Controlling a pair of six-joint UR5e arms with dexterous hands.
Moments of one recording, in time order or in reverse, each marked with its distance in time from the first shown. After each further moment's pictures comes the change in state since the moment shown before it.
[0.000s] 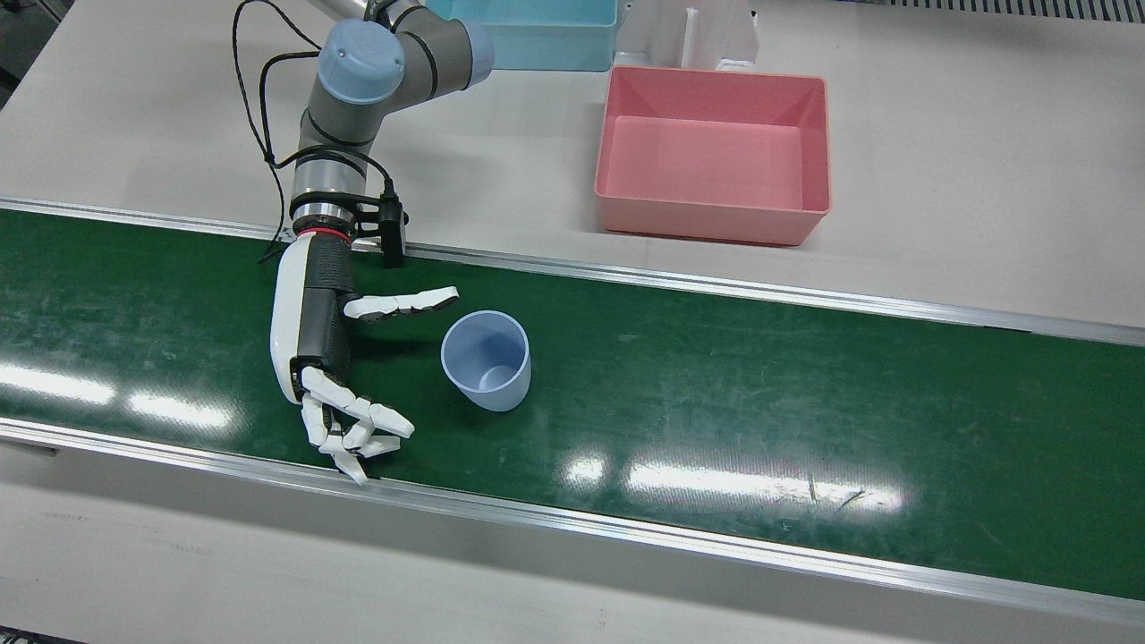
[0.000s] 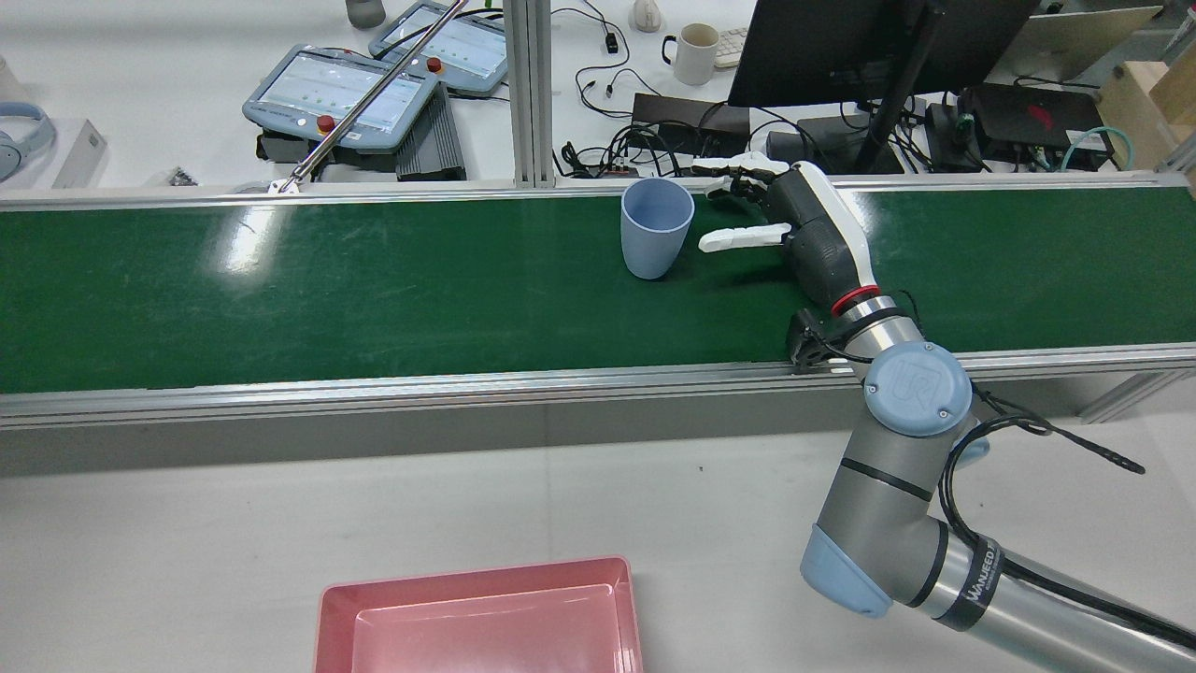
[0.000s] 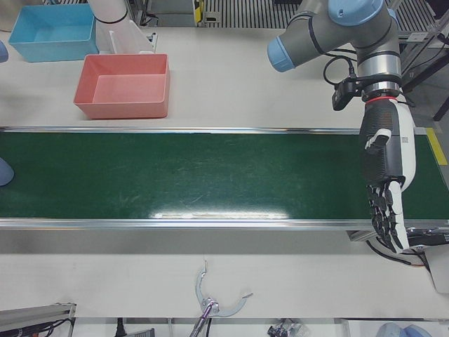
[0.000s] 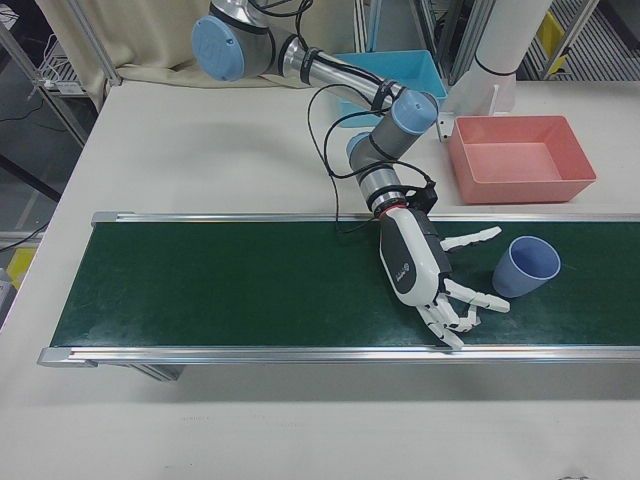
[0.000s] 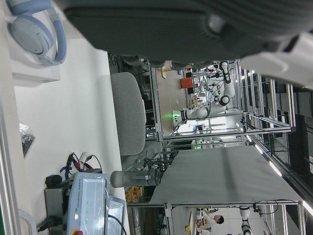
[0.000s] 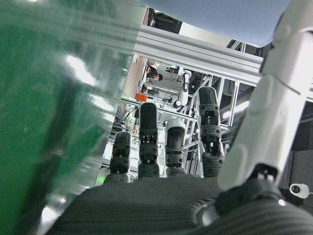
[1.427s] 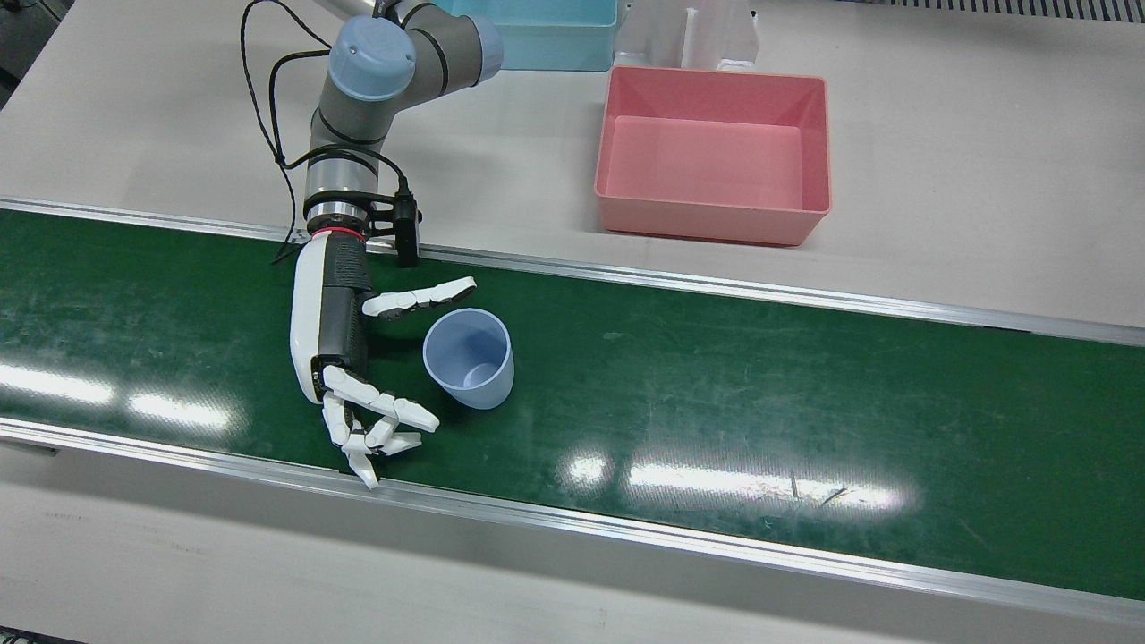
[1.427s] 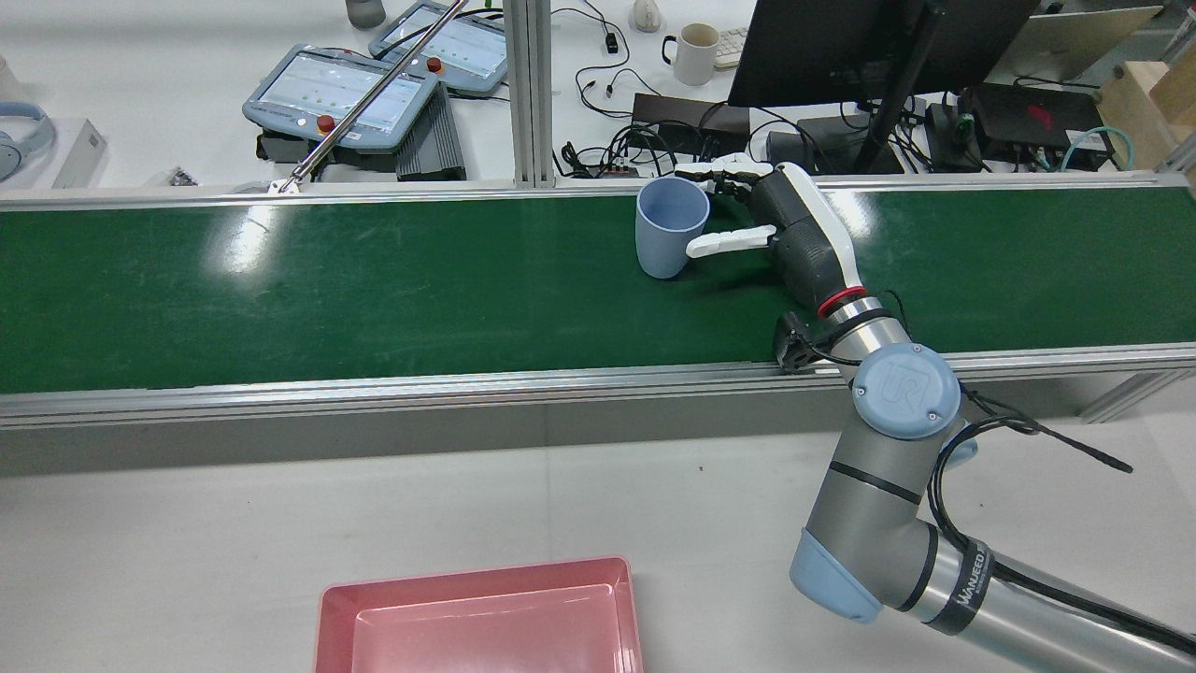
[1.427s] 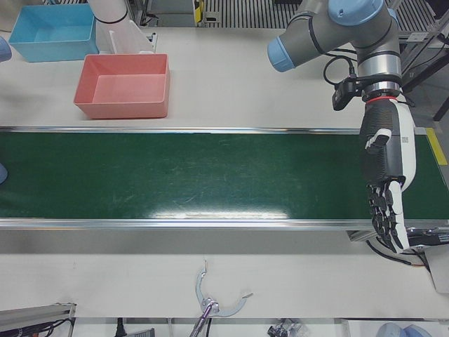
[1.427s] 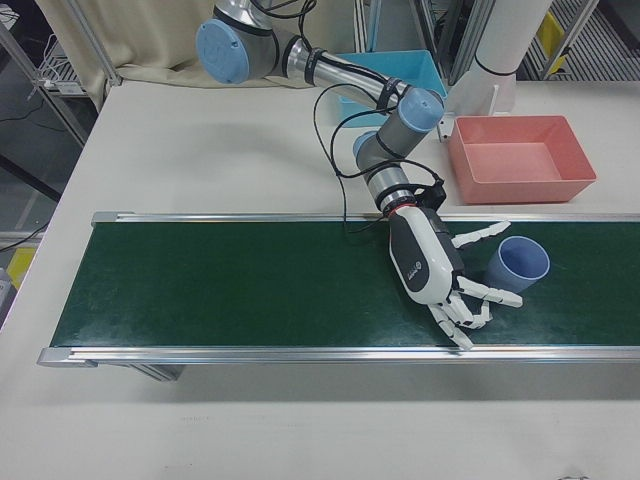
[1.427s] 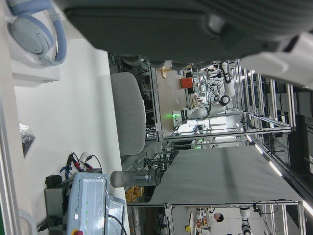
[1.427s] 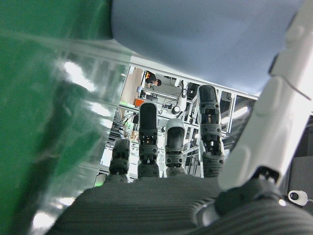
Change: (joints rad) left arm -0.001 0.000 0.000 0.000 0.001 0.000; right arm -0.012 0.019 0.002 -0.002 -0.006 -0.017
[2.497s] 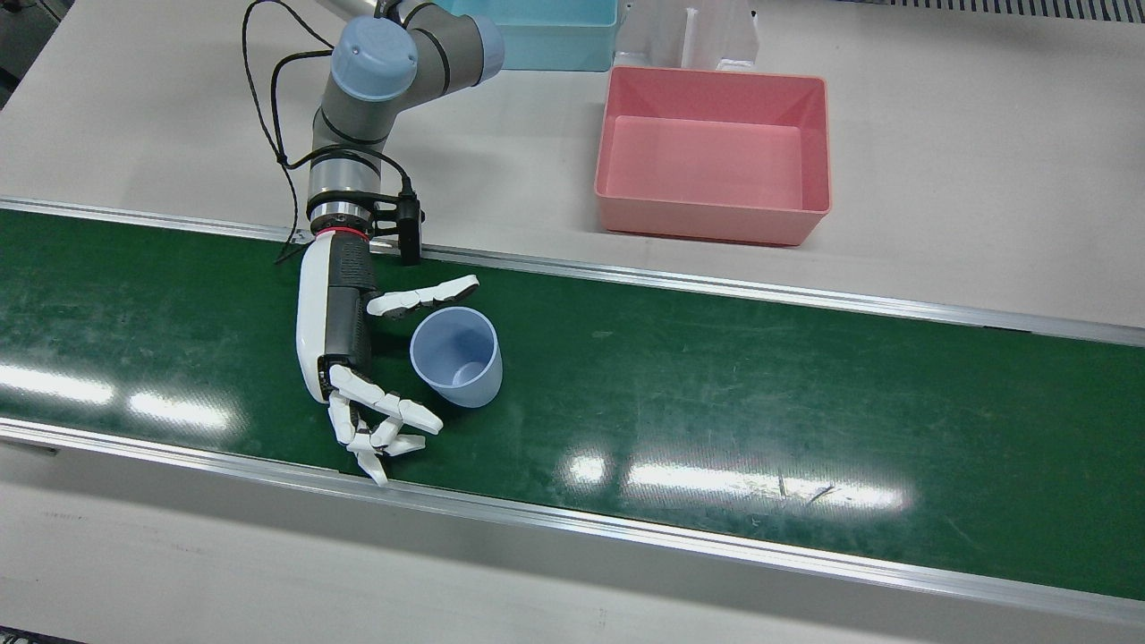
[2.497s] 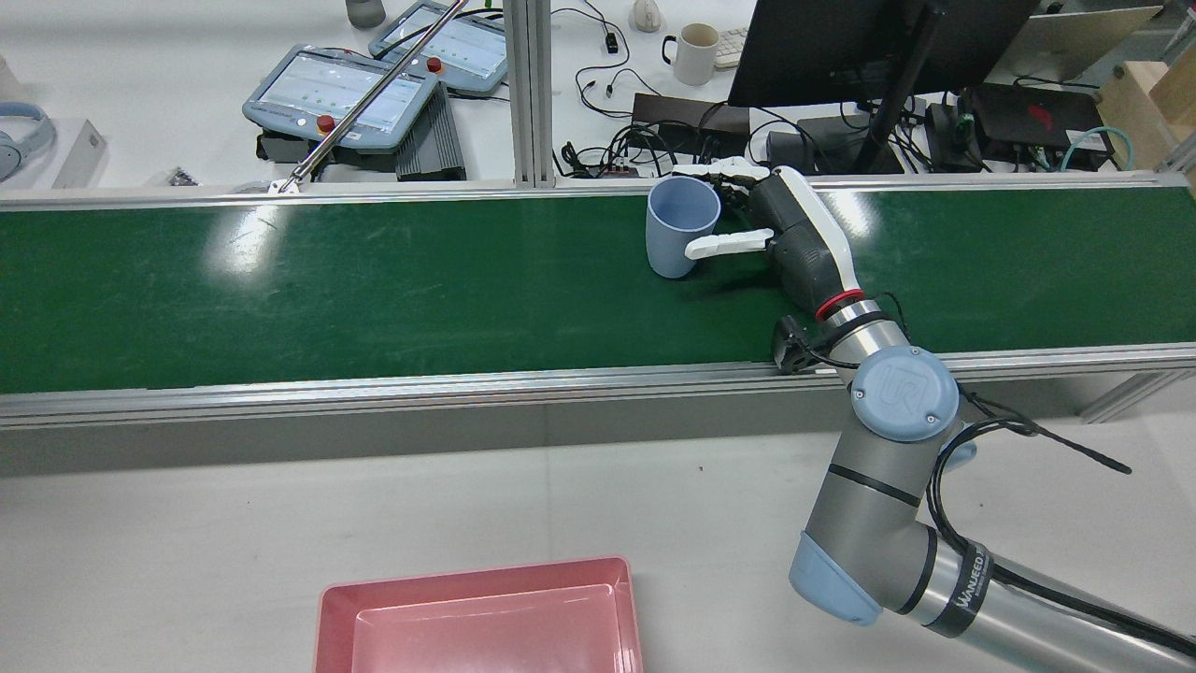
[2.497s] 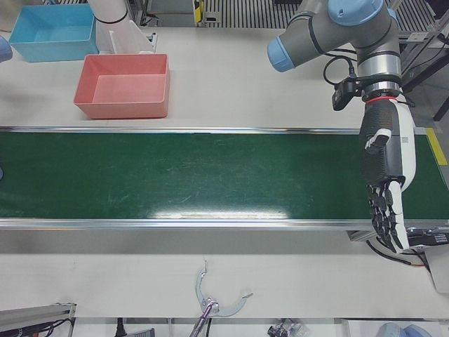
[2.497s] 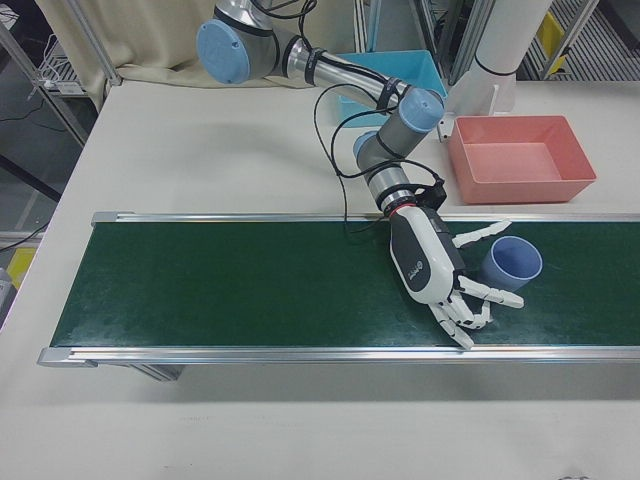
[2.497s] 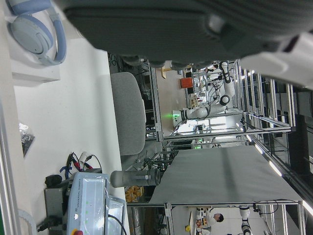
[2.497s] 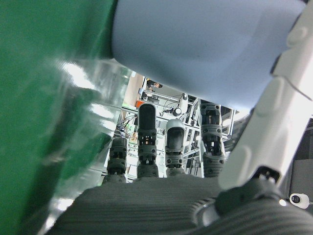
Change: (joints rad) left arm 0.000 0.000 0.000 0.000 0.000 0.000; right arm -0.005 -0.001 0.000 -0.001 -0.005 -0.006
